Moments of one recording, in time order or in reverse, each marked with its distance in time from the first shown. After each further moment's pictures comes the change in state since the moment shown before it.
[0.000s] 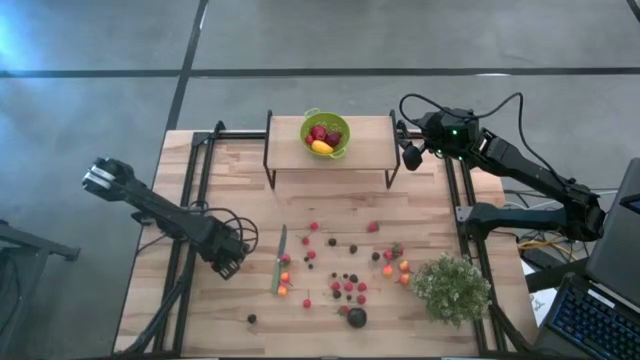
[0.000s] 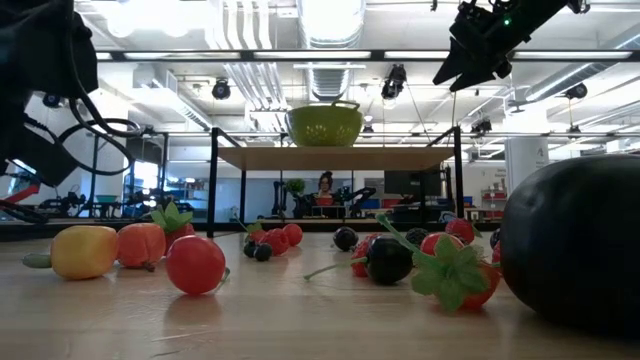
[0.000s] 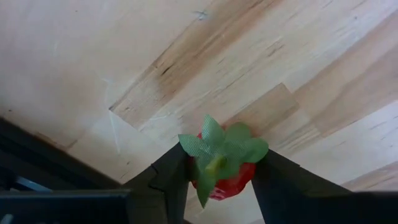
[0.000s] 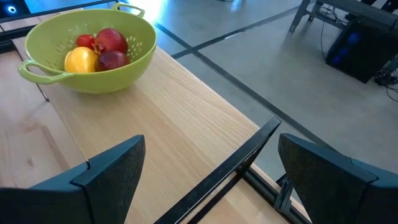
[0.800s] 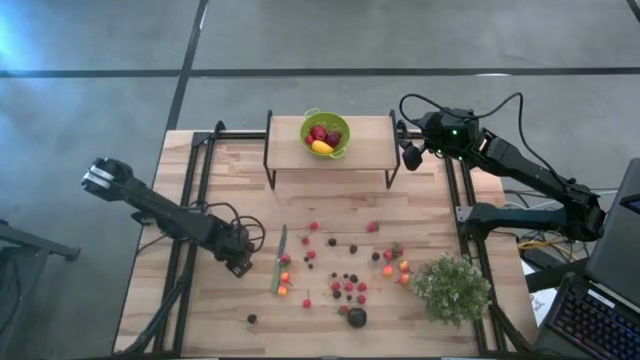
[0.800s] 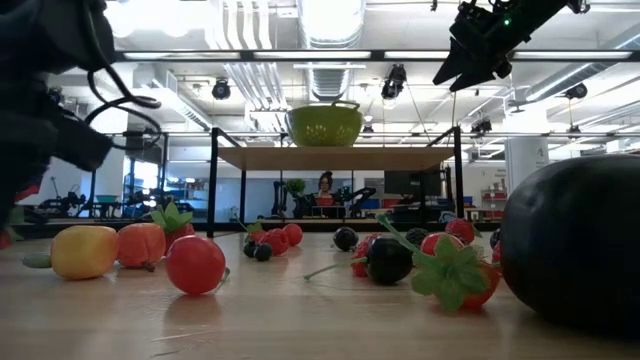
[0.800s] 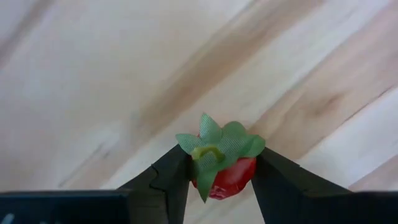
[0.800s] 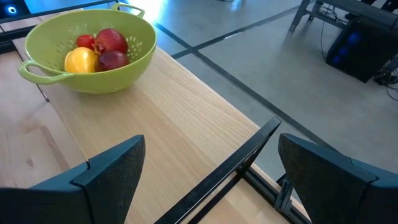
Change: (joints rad) left arm 0.041 0.000 0.025 0.167 -0.205 0.007; right arm 0.000 0.000 0.000 0.000 0.000 0.002
